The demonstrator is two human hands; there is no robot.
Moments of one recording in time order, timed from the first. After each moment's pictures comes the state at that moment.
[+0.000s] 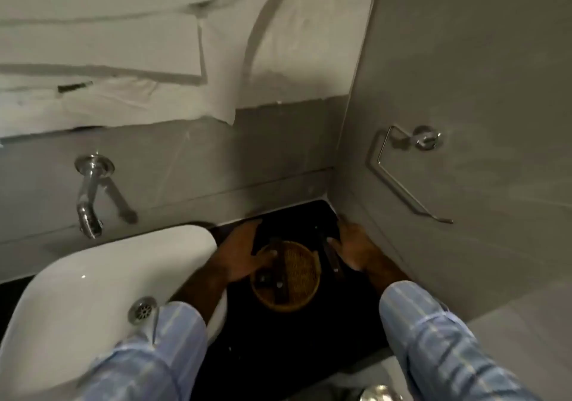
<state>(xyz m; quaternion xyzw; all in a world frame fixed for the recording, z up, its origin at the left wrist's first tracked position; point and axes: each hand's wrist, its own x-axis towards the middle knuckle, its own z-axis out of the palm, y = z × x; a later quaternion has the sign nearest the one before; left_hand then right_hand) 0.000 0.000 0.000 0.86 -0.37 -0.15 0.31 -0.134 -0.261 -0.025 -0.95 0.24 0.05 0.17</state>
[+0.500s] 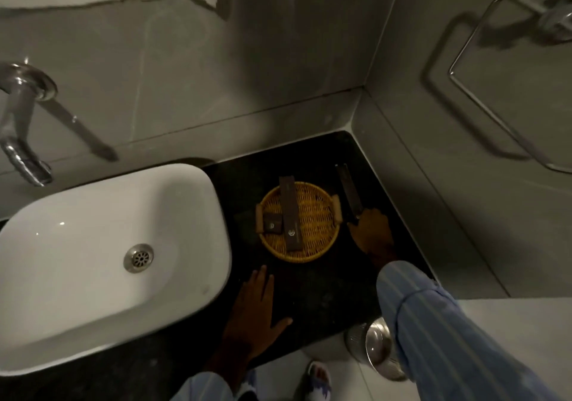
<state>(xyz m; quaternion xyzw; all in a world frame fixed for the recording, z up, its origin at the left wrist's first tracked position) -0.126 0.063 -0.216 0.90 -0.35 -0.25 0.05 -0.135 -0.258 -0.180 -0.89 0.40 0.11 0.18</state>
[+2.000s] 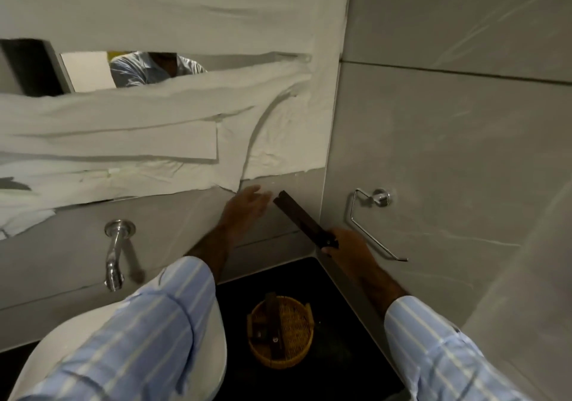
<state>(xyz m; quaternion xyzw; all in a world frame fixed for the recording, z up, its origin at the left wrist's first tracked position) 0.015 -0.041 0.200 0.74 -0.25 -0.15 0.60 -0.154 -0.230 0.135 -0.93 0.25 -0.16 0.23</state>
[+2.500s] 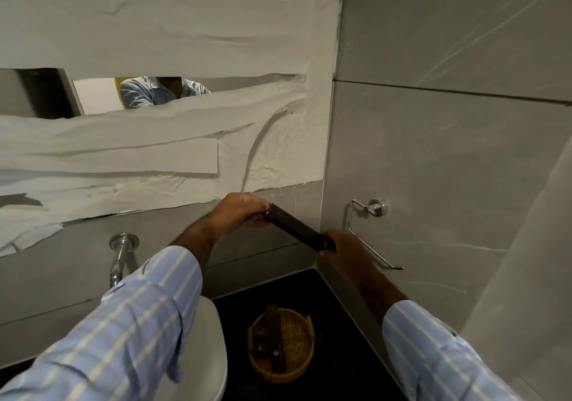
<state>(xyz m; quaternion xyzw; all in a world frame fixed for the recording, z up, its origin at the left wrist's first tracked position) 0.025 -0.021 0.234 0.66 -0.35 -0.28 0.60 -0.165 -0.222 0.155 -0.93 0.19 -0.22 0.21</state>
